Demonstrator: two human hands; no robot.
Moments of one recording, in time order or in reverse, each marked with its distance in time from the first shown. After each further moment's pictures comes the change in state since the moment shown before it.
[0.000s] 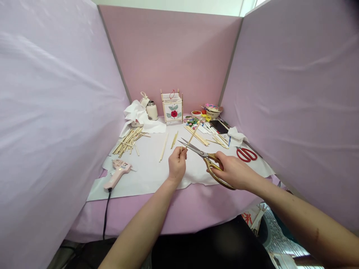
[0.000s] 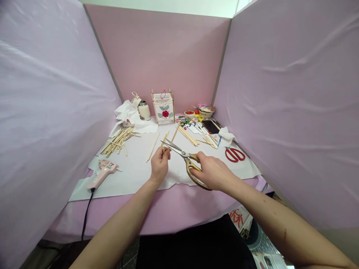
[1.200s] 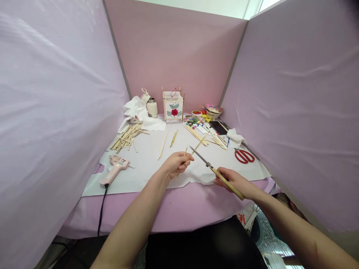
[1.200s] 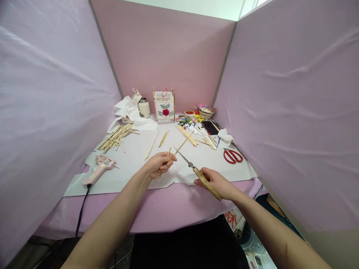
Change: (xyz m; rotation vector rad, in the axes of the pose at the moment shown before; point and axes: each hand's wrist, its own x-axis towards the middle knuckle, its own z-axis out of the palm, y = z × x) left_hand 0.015 0.007 -0.025 -0.432 -0.688 -0.664; right_hand -0.016 0.041 0.050 0.689 -0.248 -0.017
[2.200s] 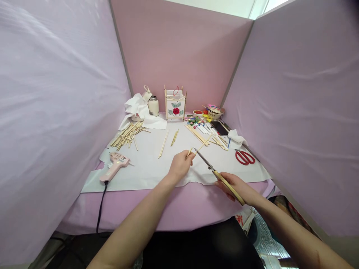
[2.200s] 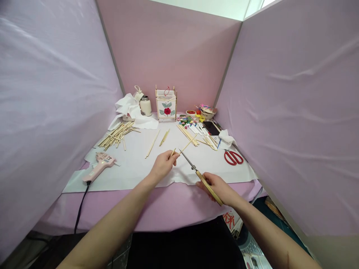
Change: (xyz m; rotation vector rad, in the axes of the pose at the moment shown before) left_hand 0.001 -0.012 0.022 0.470 0.352 0.267; right_hand -0.008 0.007 0.009 0.132 -0.060 0.147
